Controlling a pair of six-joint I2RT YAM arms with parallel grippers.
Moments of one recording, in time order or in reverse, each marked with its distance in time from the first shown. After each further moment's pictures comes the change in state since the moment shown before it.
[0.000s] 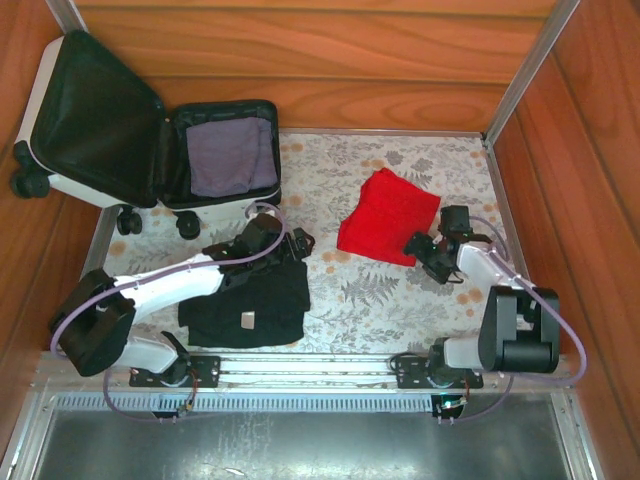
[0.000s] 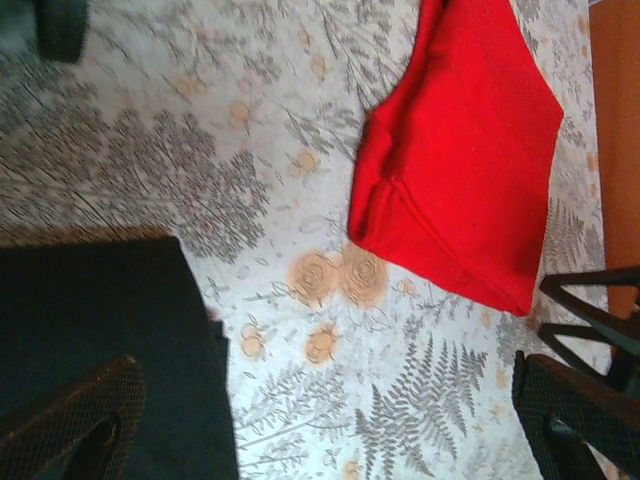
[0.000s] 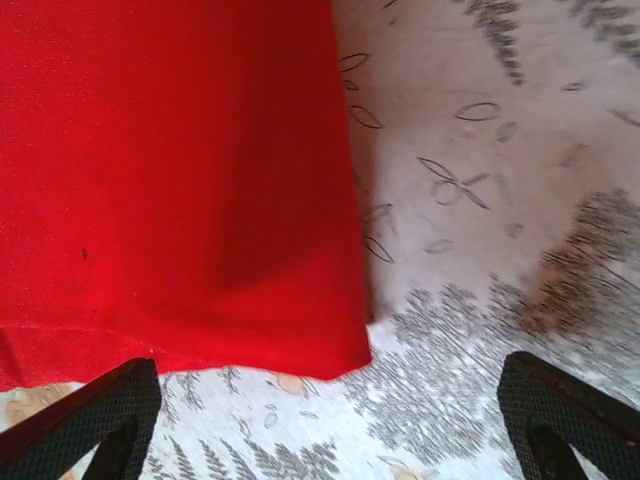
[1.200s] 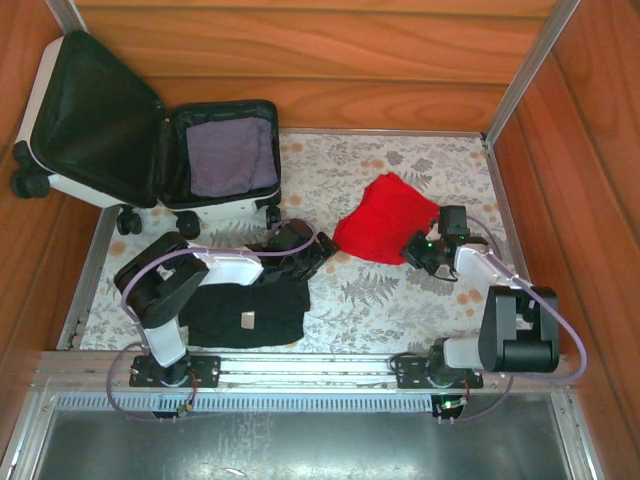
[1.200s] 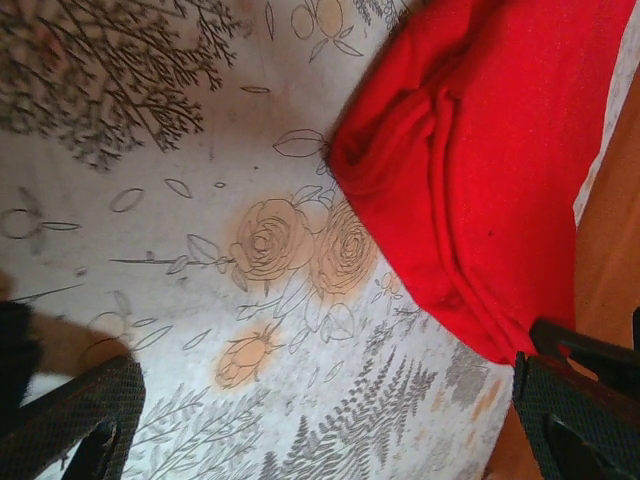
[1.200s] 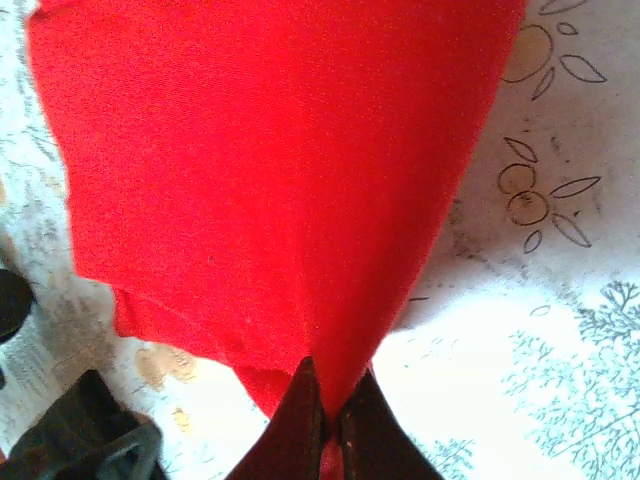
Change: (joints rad) left arm -0.054 0.397 0.100 0.280 0.145 -0.421; right arm 0.035 -0.045 -0.020 0.079 -0.163 0.073
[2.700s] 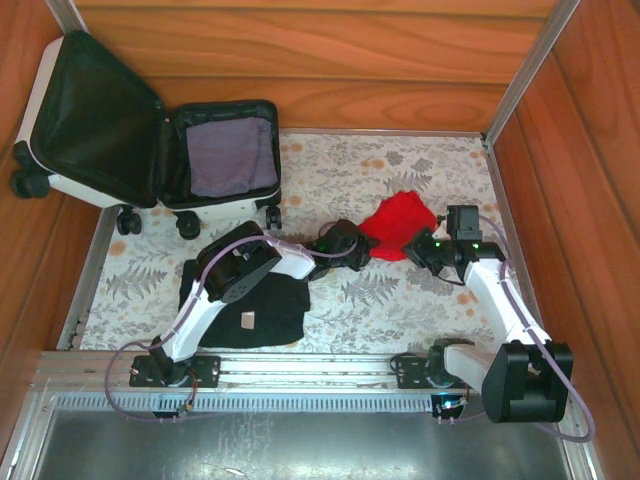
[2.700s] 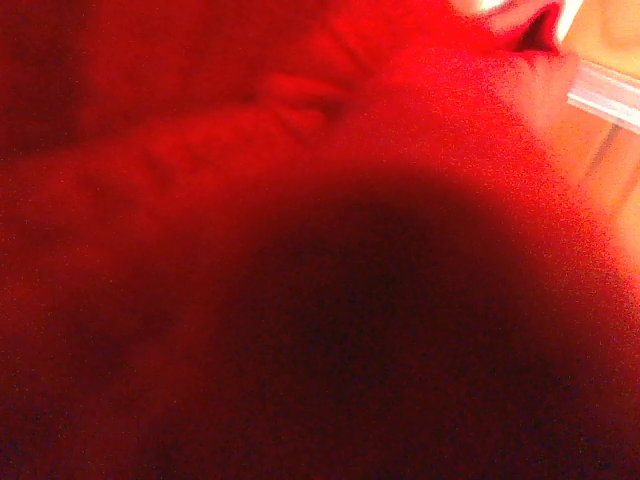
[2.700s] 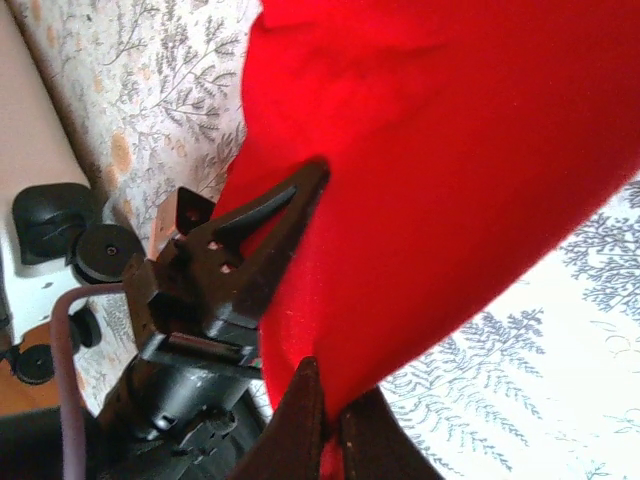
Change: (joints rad) left arm -0.093 0.484 0.423 0.305 -0.075 -0.467; right arm 0.018 -0.246 0.044 -0.191 -0.047 0.063
